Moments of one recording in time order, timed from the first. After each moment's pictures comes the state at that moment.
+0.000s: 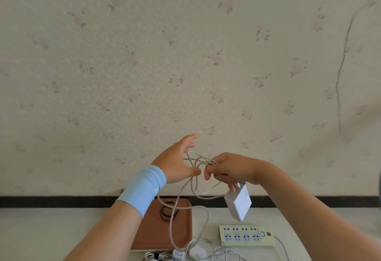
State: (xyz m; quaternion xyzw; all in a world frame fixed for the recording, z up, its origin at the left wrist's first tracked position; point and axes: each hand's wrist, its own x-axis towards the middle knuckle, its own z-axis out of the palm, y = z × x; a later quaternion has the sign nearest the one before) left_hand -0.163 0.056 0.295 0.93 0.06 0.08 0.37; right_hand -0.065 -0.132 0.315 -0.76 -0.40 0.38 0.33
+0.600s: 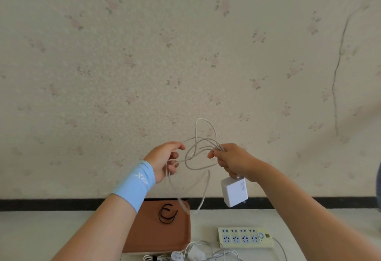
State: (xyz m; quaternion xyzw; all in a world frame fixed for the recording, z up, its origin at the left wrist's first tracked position) left_hand -0.161 0.063 0.311 0.61 0.26 0.05 0.74; right_hand -0.049 -0.129 0.306 -0.81 -0.23 0.28 0.47
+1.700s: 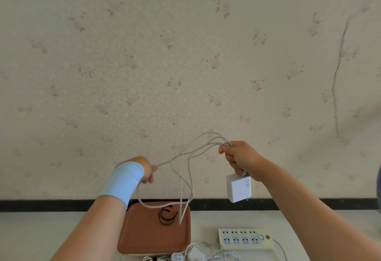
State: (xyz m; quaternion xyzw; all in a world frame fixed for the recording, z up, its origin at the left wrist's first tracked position) left_hand -0.172 0.114 0.309 0.90 0.33 -0.24 0.14; right_hand -0.039 -0.139 0.308 -0.78 -0.18 0.26 0.54
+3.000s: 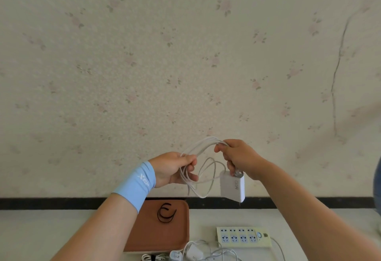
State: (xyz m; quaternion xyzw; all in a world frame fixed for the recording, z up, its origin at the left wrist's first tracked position) left_hand -0.164 0.059 0.301 0.68 0.13 -0.12 0.71; right_hand -0.046 -0.135 0.311 -0.81 -0.22 0.22 0.50
